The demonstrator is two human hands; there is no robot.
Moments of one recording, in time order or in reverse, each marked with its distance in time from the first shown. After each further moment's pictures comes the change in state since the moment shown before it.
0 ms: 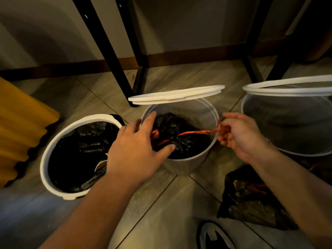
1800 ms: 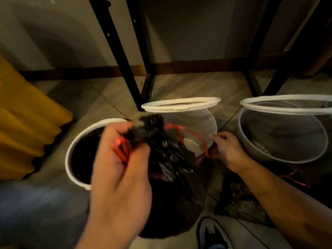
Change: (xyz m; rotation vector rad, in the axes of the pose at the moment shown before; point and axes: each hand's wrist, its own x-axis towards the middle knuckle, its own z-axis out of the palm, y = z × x) left_hand -0.095 0.041 -0.110 -1.374 0.328 -0.063; right_hand 0.015 0.044 0.007 -0.077 -0.066 0.085
